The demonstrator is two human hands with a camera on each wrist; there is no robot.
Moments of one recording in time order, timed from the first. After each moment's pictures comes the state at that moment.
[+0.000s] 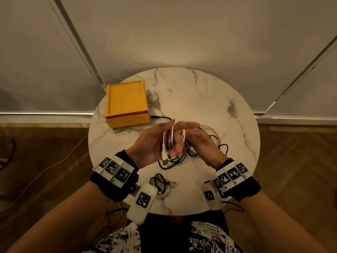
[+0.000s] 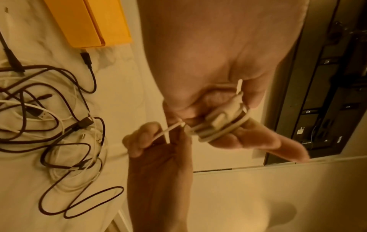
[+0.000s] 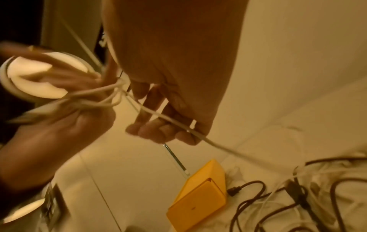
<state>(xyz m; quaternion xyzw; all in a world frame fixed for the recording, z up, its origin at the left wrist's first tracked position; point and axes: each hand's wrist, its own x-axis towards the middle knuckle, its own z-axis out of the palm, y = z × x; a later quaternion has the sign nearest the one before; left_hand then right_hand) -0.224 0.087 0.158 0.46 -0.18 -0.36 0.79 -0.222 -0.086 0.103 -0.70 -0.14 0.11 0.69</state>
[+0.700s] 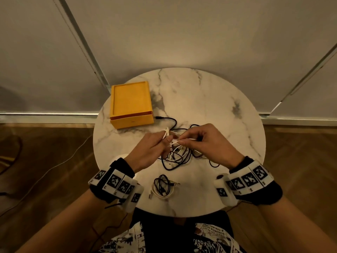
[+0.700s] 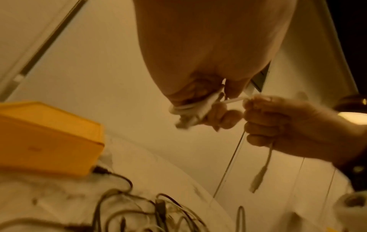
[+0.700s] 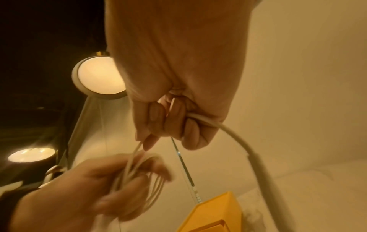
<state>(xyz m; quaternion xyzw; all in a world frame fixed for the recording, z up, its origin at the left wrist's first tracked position) -0.228 0.119 0.124 0.85 -0.21 -0.11 0.47 -0.230 -0.089 0.150 -0.78 -0.19 0.11 0.59</state>
